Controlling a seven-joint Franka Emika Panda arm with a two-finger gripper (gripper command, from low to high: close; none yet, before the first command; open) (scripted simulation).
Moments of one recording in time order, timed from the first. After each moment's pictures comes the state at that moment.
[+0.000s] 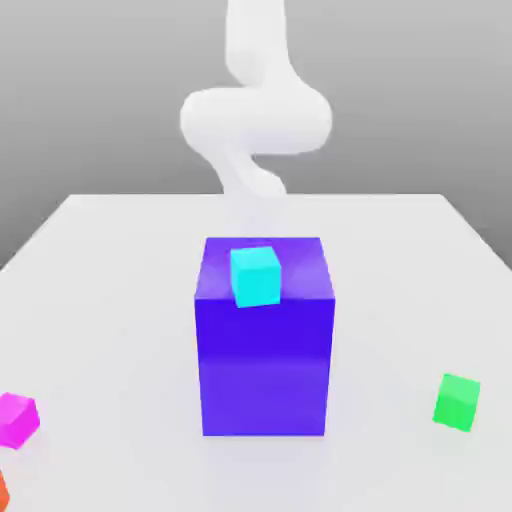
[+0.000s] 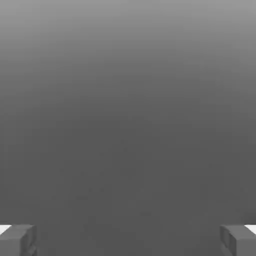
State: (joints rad) arm 0.01 -0.71 -0.06 -2.31 0.01 2.33 0.75
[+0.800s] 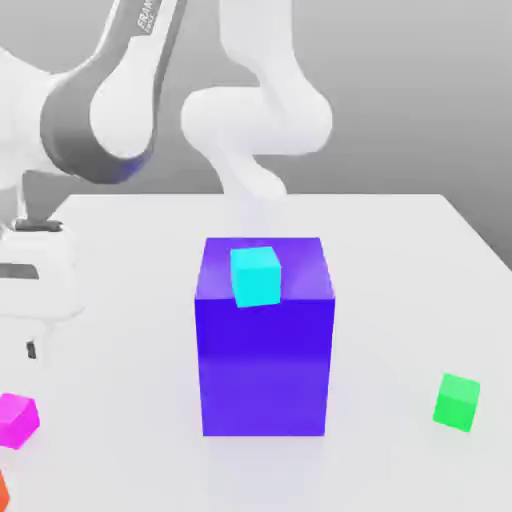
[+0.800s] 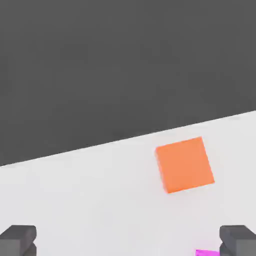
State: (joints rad) arm -0.14 0.17 -0.44 -2.38 0.32 2.61 0.18
